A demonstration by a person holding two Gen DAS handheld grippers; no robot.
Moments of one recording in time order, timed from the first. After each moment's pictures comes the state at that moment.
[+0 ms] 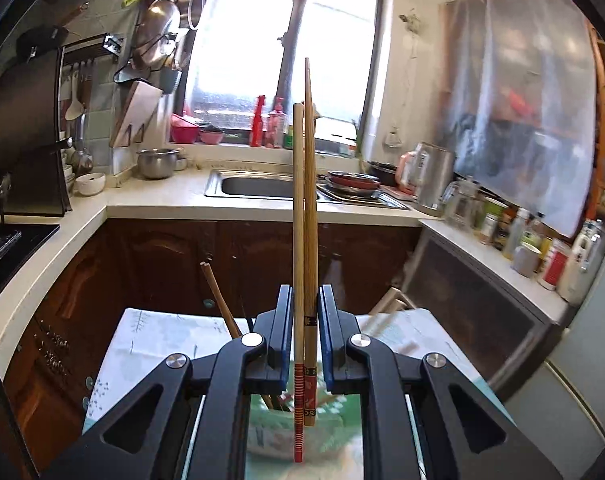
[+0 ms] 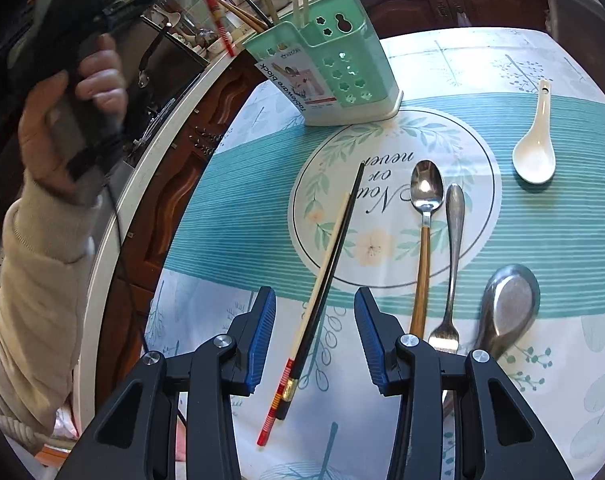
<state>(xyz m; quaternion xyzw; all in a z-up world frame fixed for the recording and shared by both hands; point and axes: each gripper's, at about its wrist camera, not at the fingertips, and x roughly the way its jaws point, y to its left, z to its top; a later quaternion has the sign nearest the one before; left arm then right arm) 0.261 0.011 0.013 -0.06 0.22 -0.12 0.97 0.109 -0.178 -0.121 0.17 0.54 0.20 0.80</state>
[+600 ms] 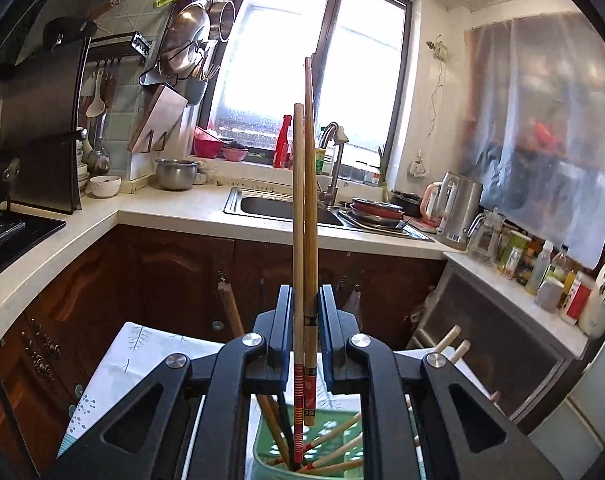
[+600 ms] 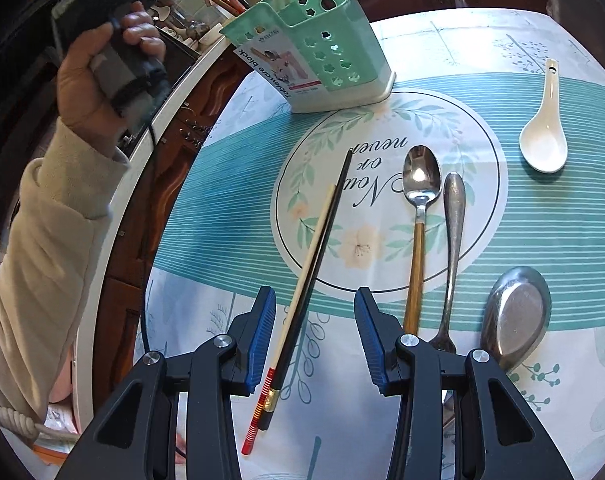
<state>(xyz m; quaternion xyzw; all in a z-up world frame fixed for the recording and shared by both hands) 0.295 0.018 -0.028 -0.09 0.17 -0.09 0.98 0.122 -0.185 -0.147 0.18 0.55 0.20 0.79</state>
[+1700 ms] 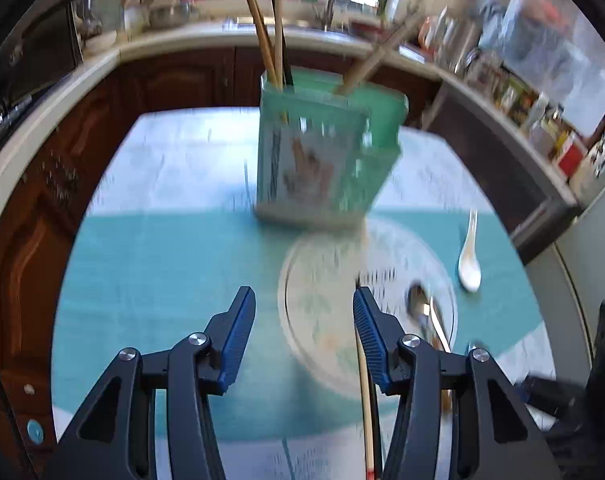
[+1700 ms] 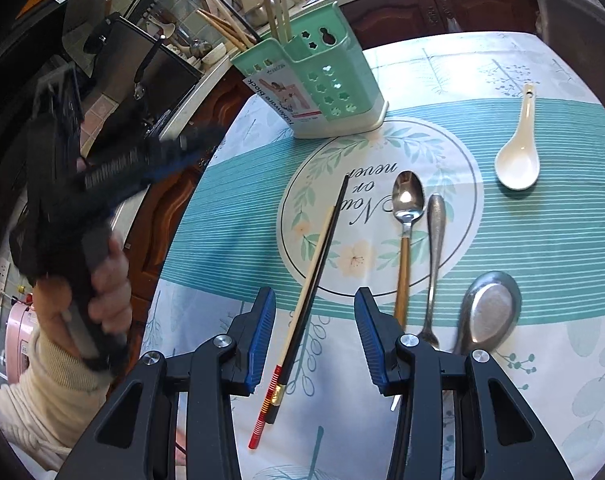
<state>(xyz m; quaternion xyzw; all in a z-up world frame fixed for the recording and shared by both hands) 0.152 0.011 -0.124 -0.04 0.48 -0.11 0.87 0.098 -0.200 -0.113 0.18 0.52 0.18 0.82</state>
